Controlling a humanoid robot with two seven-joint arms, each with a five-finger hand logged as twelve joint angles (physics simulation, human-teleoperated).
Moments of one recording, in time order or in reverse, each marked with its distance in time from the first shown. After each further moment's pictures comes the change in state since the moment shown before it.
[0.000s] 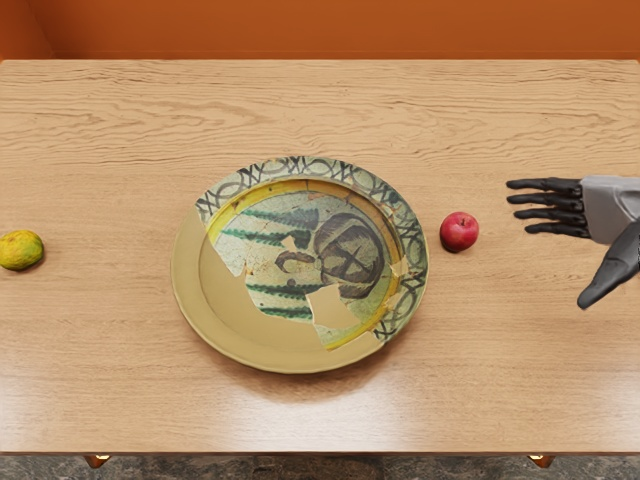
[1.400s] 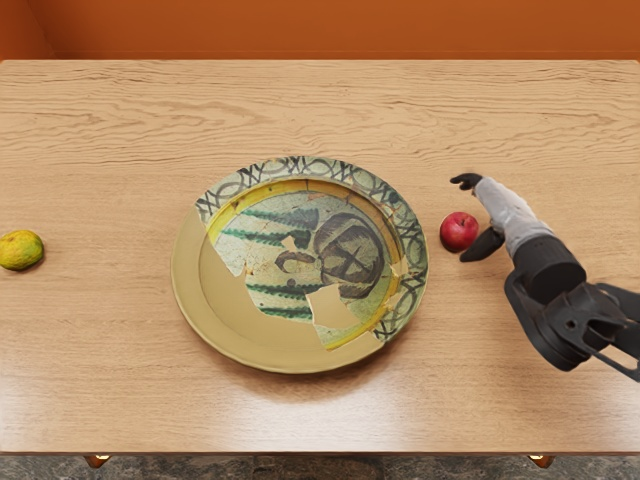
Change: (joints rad) left arm 0.000 0.000 0.000 0.000 0.000 0.000 0.000; right arm -0.024 0.683 -0.203 -0.038 -1.187 -1.064 -0.414
